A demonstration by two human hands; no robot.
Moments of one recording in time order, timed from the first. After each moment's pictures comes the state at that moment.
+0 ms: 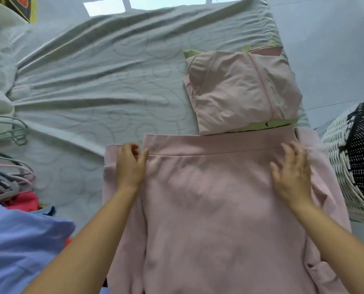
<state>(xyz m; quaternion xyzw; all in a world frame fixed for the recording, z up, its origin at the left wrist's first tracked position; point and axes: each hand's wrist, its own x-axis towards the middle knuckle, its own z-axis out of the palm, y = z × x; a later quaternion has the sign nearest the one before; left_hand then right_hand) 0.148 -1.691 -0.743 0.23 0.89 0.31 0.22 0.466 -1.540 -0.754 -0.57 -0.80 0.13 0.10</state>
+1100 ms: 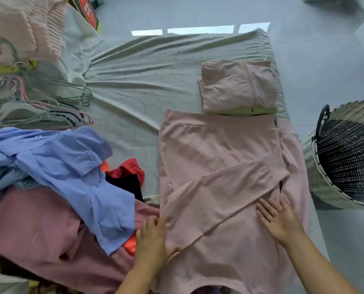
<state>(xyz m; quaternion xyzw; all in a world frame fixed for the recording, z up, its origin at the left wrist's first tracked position) 0.384 -1.945 -0.690 0.43 0.87 0.02 0.23 0.586 -1.703 -0.690 -0.60 -0.12 0.76 0.24</state>
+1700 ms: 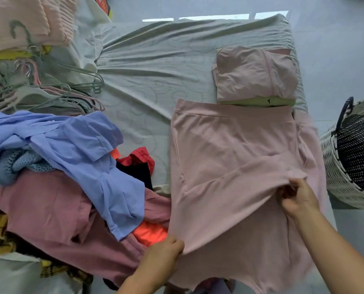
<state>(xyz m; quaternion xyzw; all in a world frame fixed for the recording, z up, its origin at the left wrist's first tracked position) 0.397 -1.973 -0.675 0.51 0.79 -0.01 0.34 0.557 -1.669 -0.695 -0.66 -0.14 0.67 0.30</state>
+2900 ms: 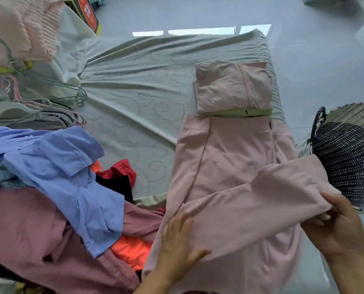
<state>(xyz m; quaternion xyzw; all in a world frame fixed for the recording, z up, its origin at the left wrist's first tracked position) 0.441 -1.905 -0.716 0.49 0.82 0.19 0.22 0.617 -1.674 -0.577 -0.42 -0.22 0.80 0.37</state>
